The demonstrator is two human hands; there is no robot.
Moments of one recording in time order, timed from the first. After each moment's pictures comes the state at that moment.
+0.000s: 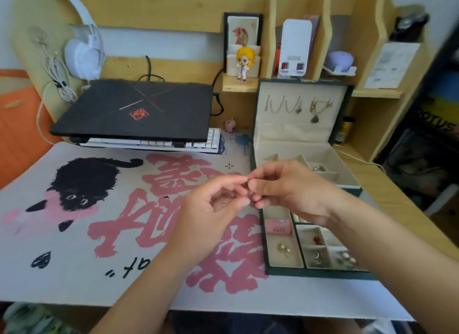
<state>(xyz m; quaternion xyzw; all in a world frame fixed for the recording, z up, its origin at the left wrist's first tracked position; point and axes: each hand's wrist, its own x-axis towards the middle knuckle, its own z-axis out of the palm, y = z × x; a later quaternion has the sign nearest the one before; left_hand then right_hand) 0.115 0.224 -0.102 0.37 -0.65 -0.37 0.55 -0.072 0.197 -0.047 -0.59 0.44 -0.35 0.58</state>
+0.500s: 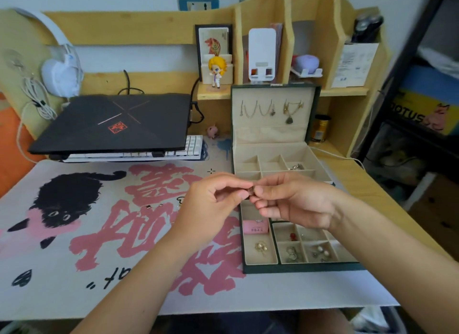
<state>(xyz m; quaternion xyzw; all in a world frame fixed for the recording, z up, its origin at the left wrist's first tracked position) 0.075 0.208 -0.088 0.32 -0.72 -0.33 0.52 -0.129 0.207 -0.052 -0.45 0.38 -0.33 0.74</state>
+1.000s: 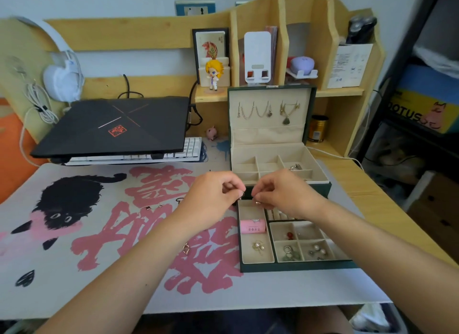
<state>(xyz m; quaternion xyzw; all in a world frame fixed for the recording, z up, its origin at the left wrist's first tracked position) 0.068 0.185 -0.075 0.49 -0.77 -0.25 0.32 -0.133 0.186 -0.076 -0.70 0.60 -0.26 0.29</state>
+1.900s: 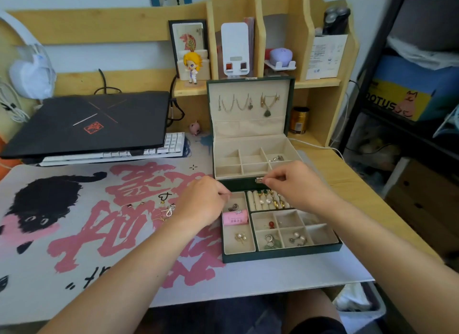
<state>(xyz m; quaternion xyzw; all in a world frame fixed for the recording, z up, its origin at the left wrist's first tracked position) 0.039 0.175 -0.105 0.58 -0.77 -0.19 0.20 -0.176 0.213 -0.075 -0.66 0.66 -0.29 0.20</state>
